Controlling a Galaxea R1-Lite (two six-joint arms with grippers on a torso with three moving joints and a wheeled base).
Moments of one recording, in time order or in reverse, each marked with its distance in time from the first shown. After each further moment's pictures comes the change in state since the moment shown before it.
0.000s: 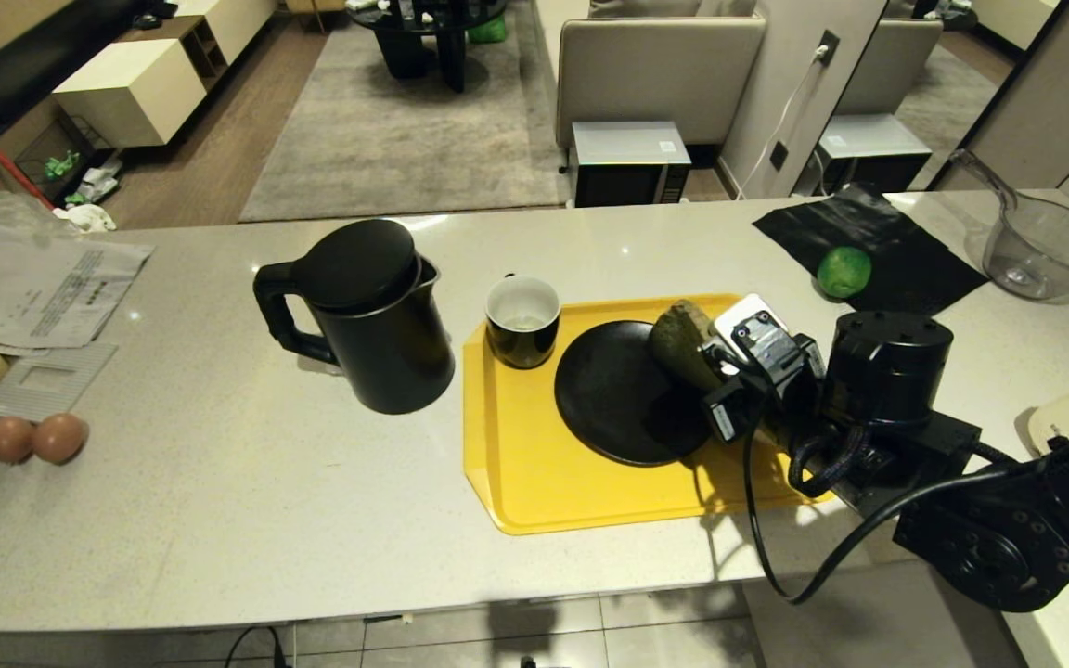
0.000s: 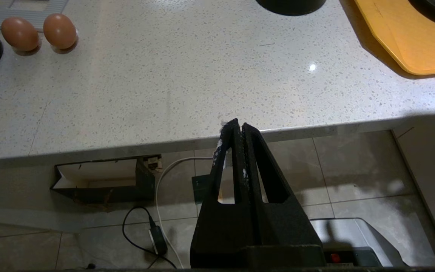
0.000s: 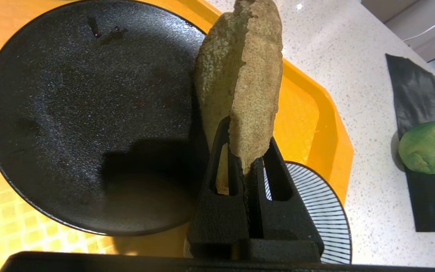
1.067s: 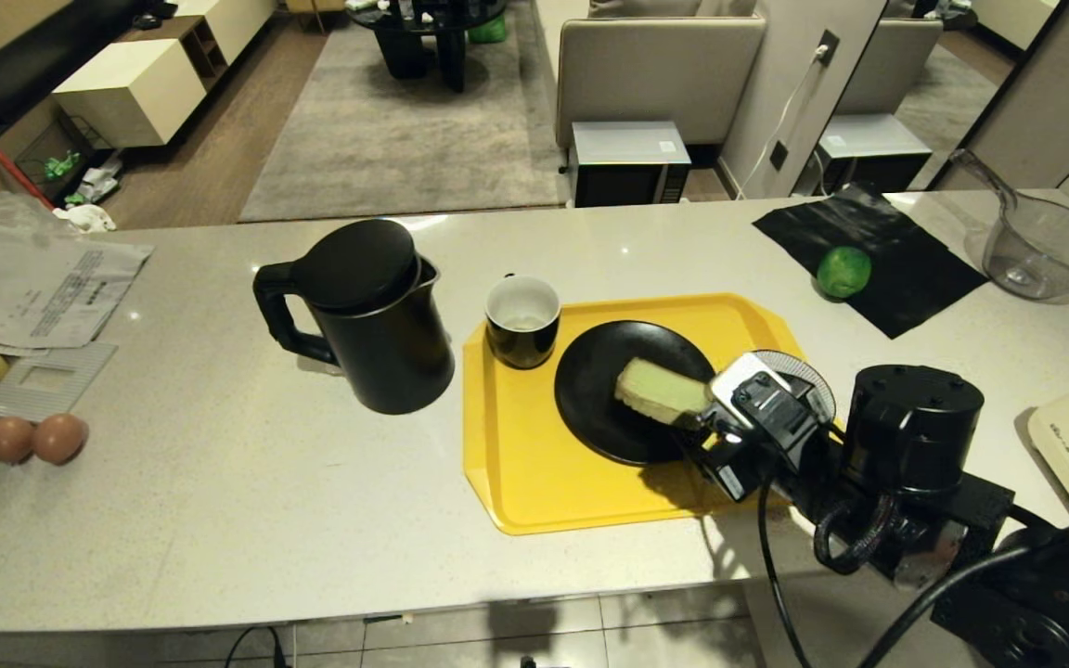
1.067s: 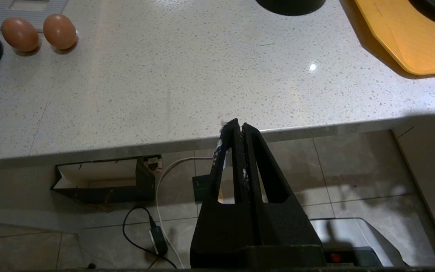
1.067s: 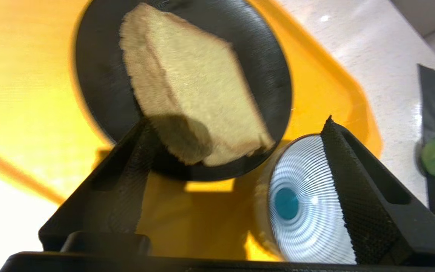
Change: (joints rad) left arm 0.000 0.000 0.000 0.000 0.000 0.002; right arm 0.069 -0.044 0.188 -0.101 0.041 -0.062
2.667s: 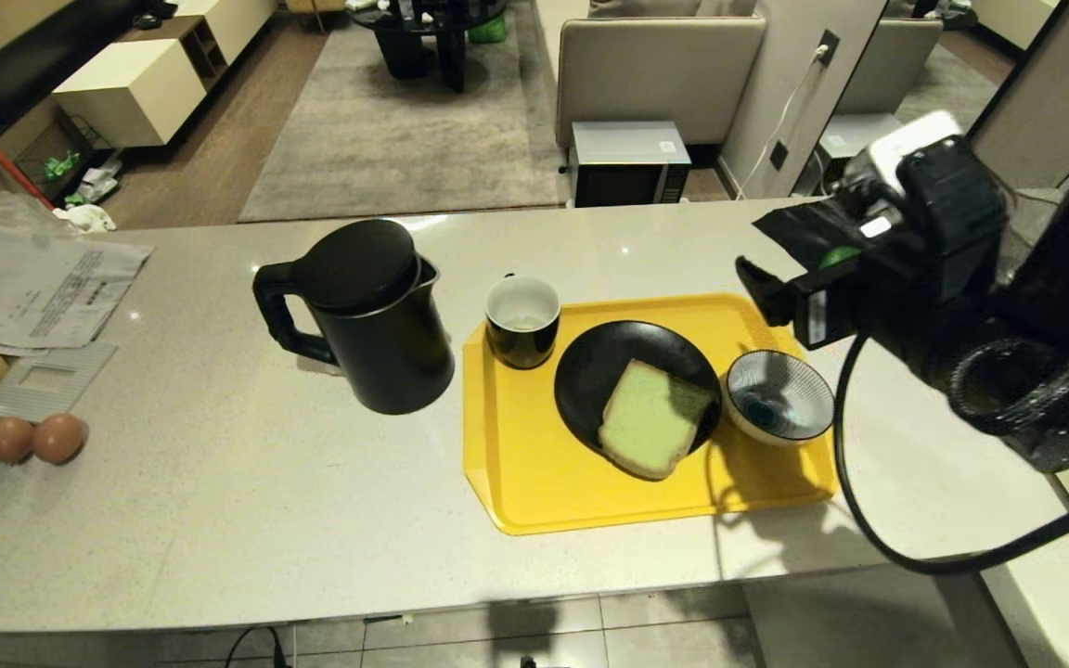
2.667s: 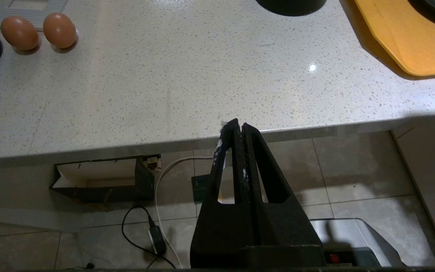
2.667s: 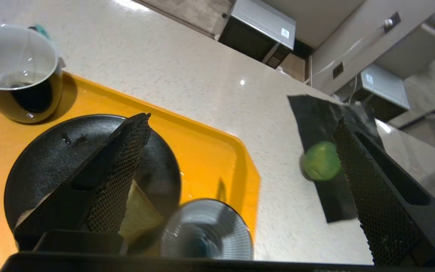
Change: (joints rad) left arm 0.000 0.000 0.000 0.000 0.001 -0.006; right arm 0.004 -0.296 -0.307 0.338 -0.209 0.122
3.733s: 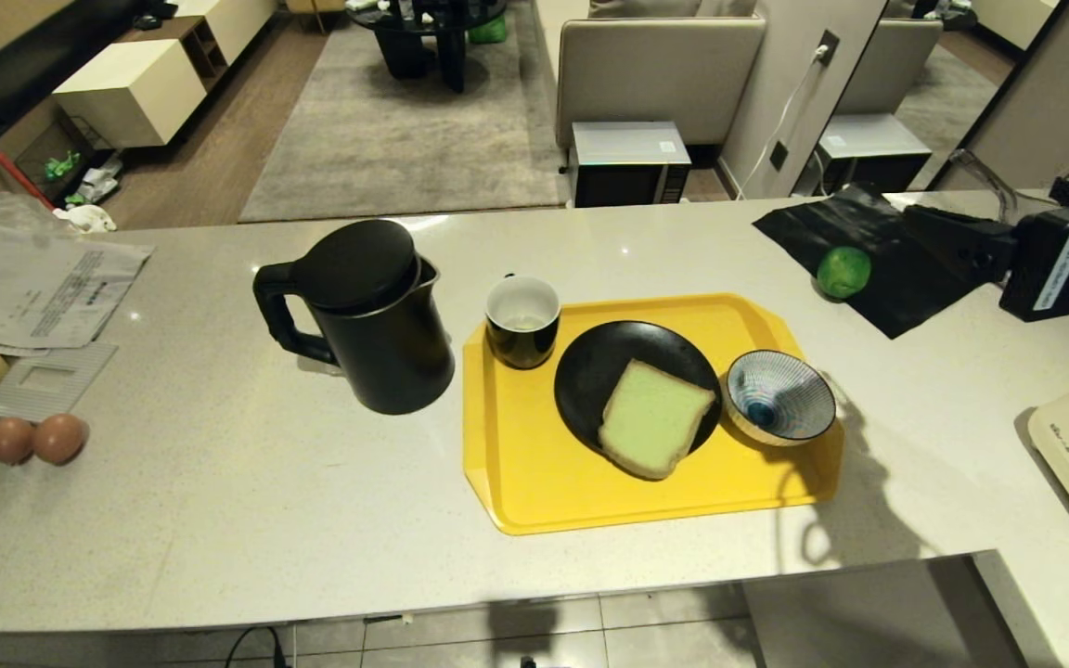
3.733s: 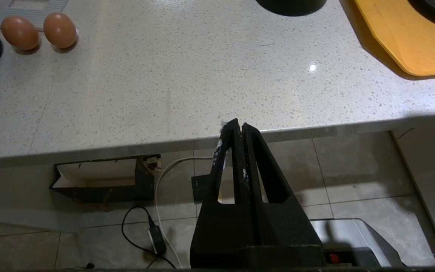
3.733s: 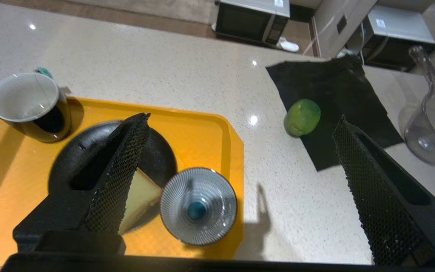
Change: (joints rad) left arm 0.000 0.000 0.000 0.000 0.000 0.000; right arm -0.075 -0.299 -0.032 0.378 0.008 0.281
